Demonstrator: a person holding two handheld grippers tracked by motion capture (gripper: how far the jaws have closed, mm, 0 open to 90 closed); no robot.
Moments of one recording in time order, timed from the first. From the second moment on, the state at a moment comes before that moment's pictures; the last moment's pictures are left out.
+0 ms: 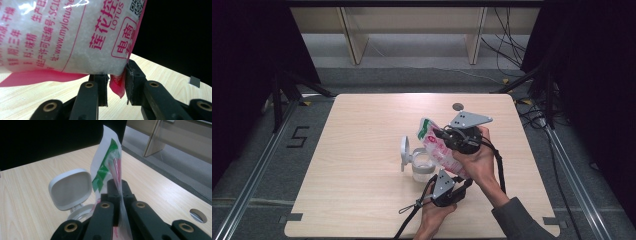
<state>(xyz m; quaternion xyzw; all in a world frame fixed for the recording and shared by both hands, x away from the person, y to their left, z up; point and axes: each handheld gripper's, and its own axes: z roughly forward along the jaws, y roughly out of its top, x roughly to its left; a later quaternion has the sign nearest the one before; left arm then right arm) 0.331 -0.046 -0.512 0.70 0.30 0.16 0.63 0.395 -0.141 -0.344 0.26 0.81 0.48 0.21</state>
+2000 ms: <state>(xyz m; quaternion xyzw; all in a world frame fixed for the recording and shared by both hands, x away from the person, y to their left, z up) 0.334 -0.046 -0.508 0.69 0.31 0.17 0.63 0.399 -0.126 -0.345 0.25 0.81 0.47 0.22</state>
